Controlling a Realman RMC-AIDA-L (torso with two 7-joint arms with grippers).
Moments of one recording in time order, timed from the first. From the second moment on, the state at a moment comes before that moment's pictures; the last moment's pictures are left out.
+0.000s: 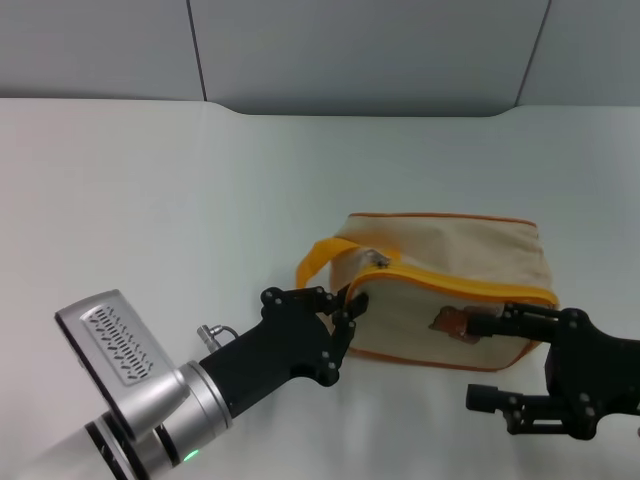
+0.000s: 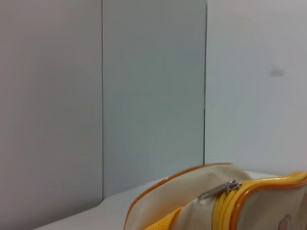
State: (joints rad) left arm -0.54 -2.08 0.17 -0.33 1.98 1.24 -0.17; right arm 0.45 2.03 -0.48 -0.42 -2.10 -1.88 1.01
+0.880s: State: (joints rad) left arm -0.55 -2.08 0.17 -0.04 2.02 1.57 -0.15; right arm 0.36 2.09 -0.31 -0.30 -1.70 -1.78 0.62
